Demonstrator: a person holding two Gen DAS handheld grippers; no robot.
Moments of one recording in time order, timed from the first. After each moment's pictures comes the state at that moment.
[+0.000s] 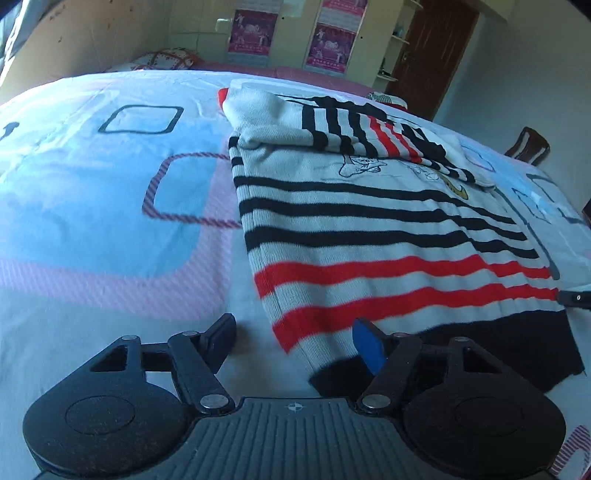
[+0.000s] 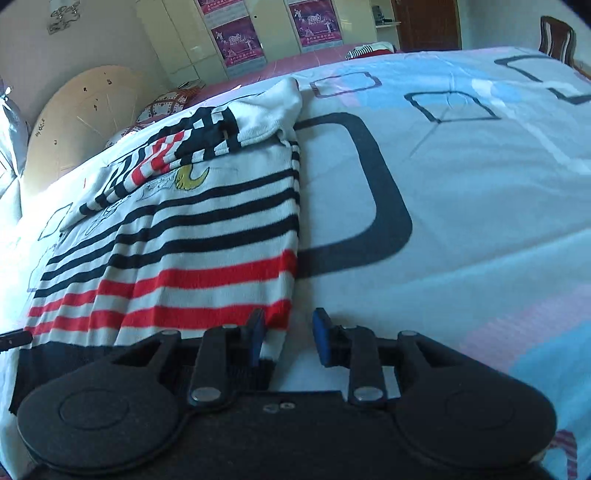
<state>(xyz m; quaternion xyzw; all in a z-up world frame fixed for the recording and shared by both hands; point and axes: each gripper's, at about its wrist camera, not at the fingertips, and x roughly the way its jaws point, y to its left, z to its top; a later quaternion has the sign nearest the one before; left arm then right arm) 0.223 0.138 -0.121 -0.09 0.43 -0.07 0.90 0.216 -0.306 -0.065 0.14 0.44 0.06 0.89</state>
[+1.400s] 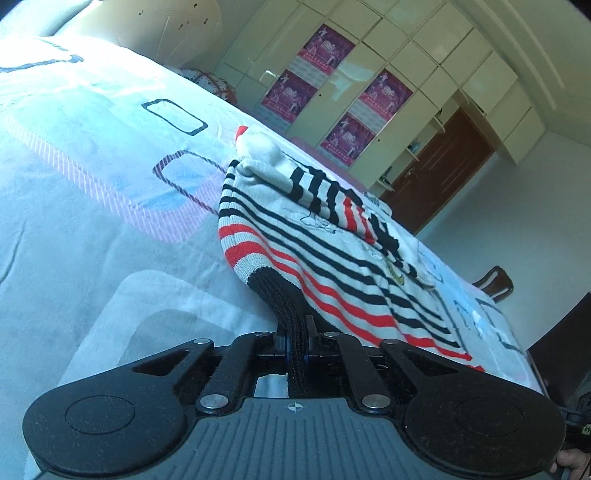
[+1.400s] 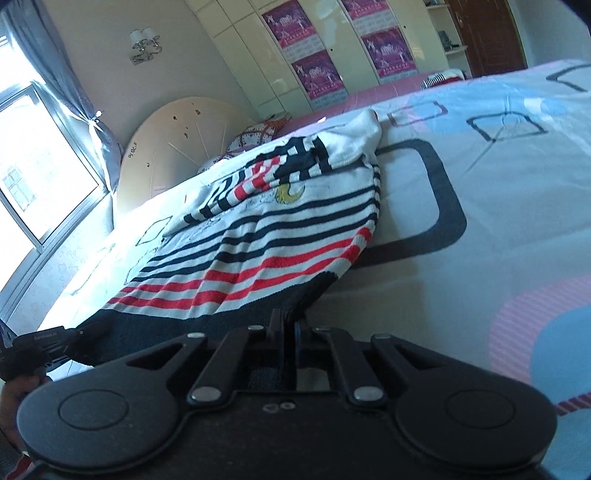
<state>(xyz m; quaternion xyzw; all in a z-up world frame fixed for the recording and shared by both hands) 0.151 0.127 -0.131 -0.30 0.29 -0.06 0.91 0.160 -0.315 -0.041 0.17 0.35 0.19 0.90</state>
